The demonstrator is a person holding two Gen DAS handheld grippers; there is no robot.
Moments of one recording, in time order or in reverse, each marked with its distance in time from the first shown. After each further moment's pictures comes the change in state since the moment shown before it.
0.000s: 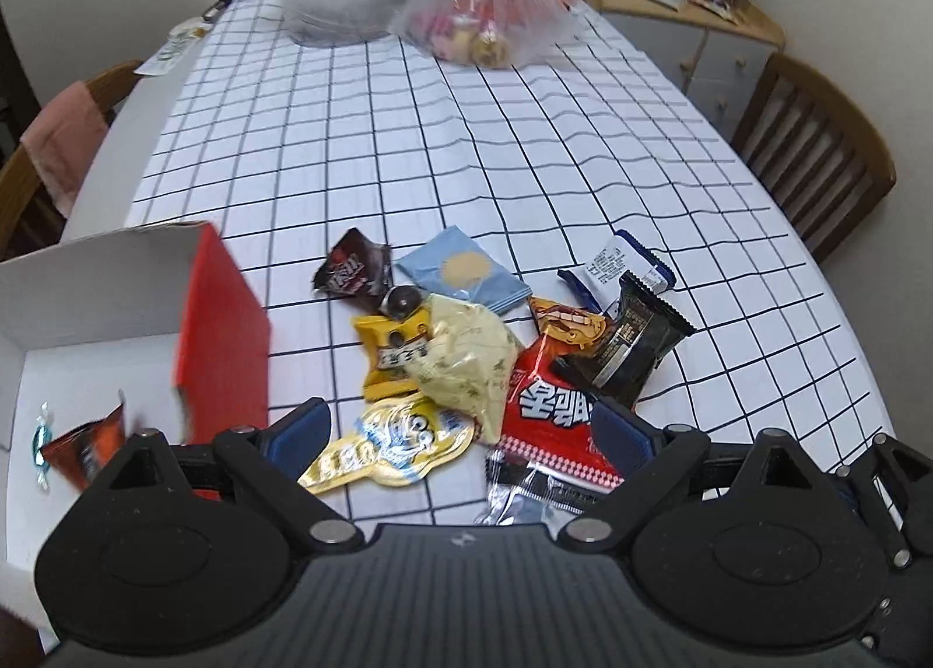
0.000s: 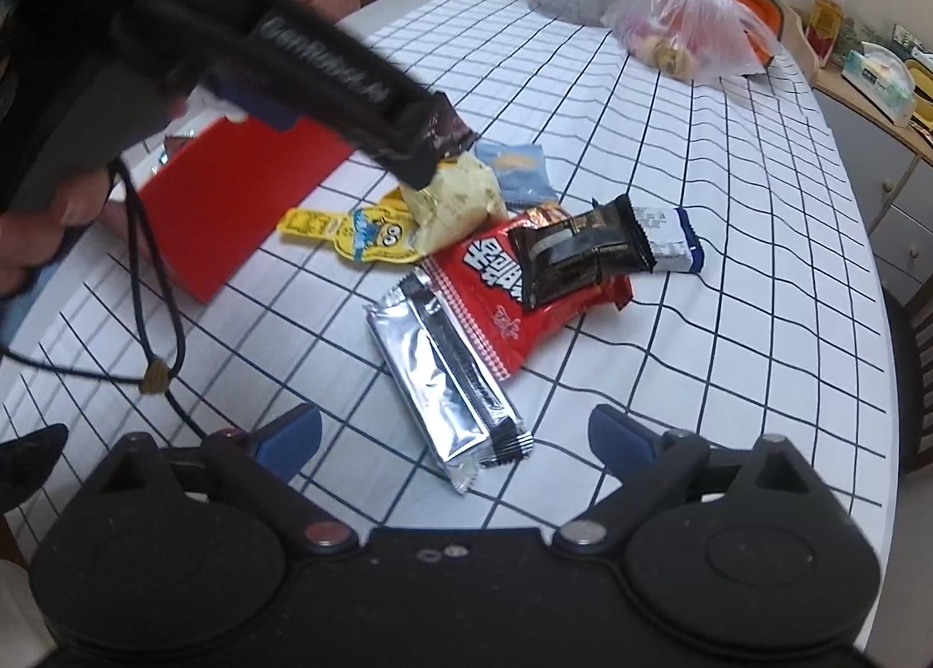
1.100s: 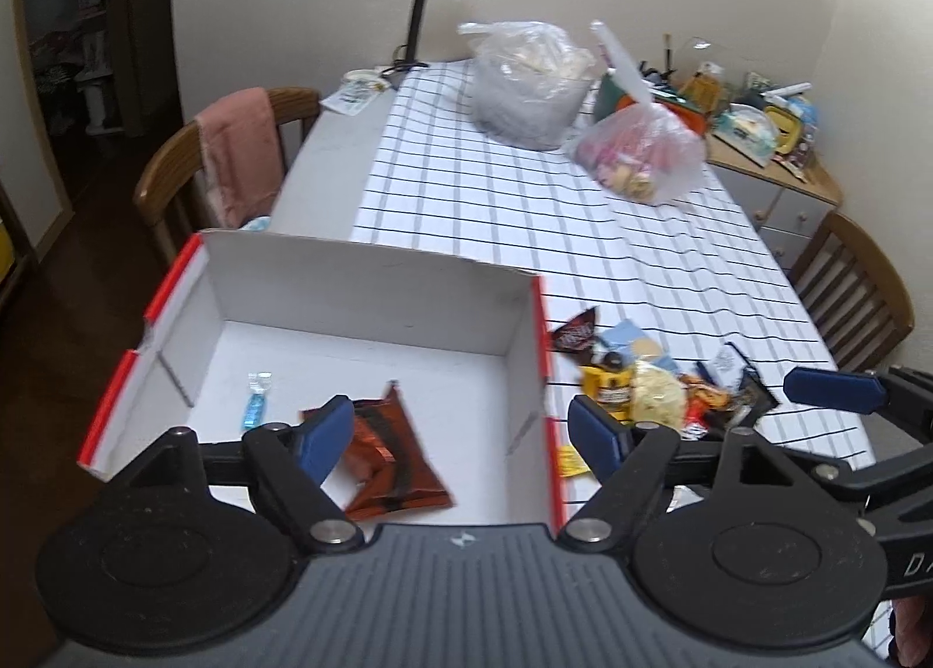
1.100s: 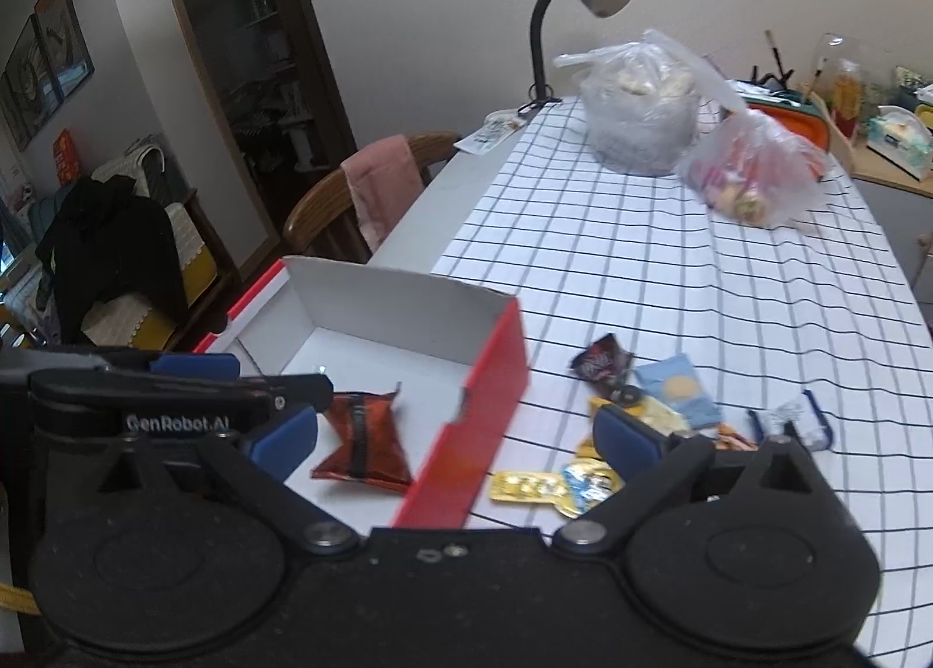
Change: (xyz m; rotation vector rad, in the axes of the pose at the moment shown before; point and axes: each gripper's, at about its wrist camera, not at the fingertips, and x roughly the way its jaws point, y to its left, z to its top) left arm -0.121 0.158 -0.055 -0.218 -0.217 0.028; right arm -0.058 0.099 0.110 0.173 -0.265 0.085
